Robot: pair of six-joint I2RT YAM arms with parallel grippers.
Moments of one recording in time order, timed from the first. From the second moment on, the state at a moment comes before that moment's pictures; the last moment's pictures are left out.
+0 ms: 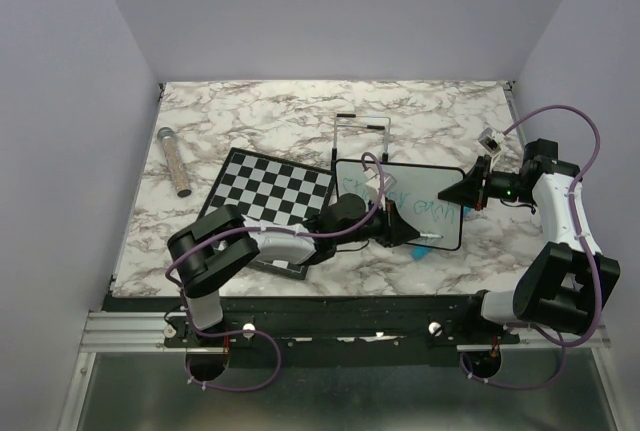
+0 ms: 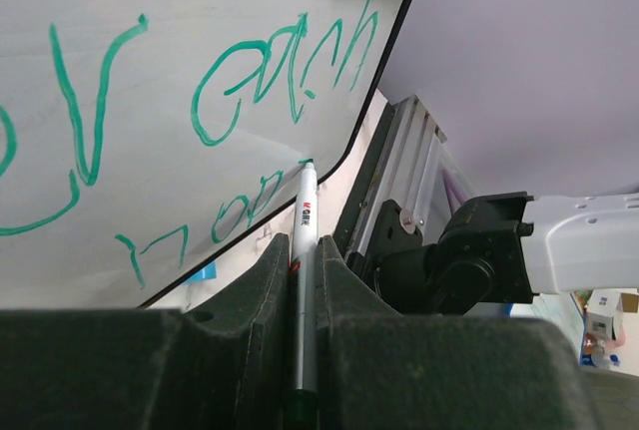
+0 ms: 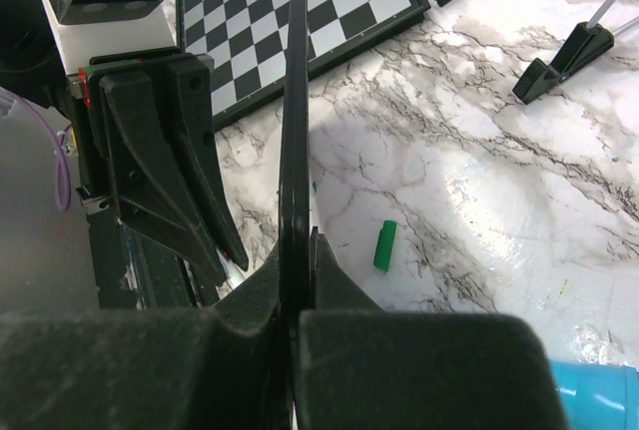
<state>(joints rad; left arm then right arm) -1.06 1.77 0.85 0.77 0.21 -0.78 -0.33 1.35 1.04 -1.10 -1.30 -0.96</state>
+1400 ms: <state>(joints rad) -1.04 1.77 0.81 0.80 0.24 -0.80 -0.33 1.35 1.04 -1.10 -1.30 -0.96</state>
